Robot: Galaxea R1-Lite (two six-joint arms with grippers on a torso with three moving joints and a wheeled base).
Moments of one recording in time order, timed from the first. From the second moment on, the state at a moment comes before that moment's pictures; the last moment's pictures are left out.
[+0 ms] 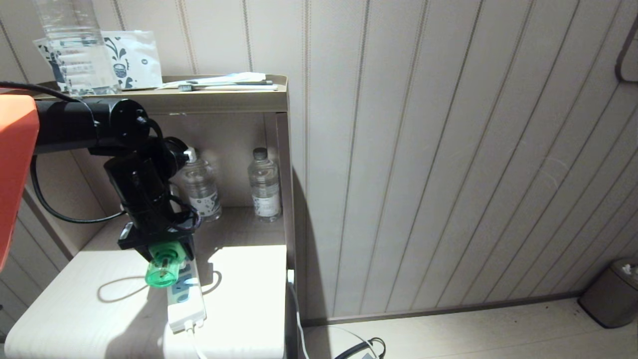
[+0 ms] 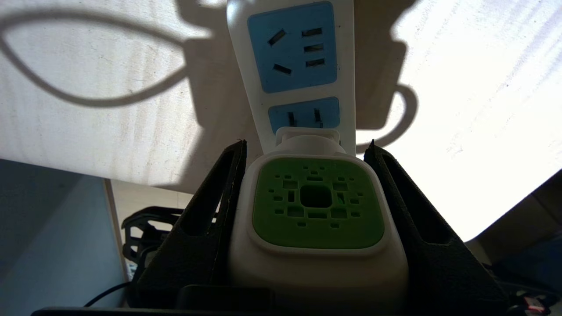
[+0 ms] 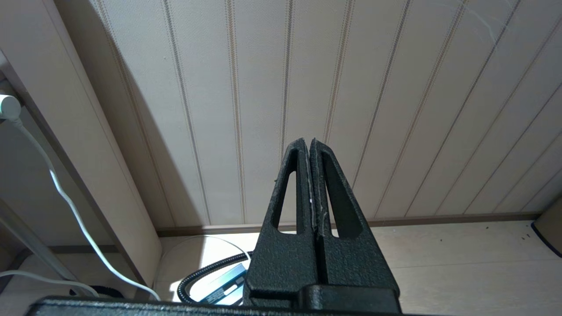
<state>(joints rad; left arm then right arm) -0.19 2.14 -1.90 1.27 -0.01 -0.46 0.01 0.00 0.00 0.00 -0.03 0.00</state>
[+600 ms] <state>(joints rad) -0.19 2.13 -1.89 1.28 -0.01 -0.48 0.01 0.00 0.00 0.00 -0.03 0.00</state>
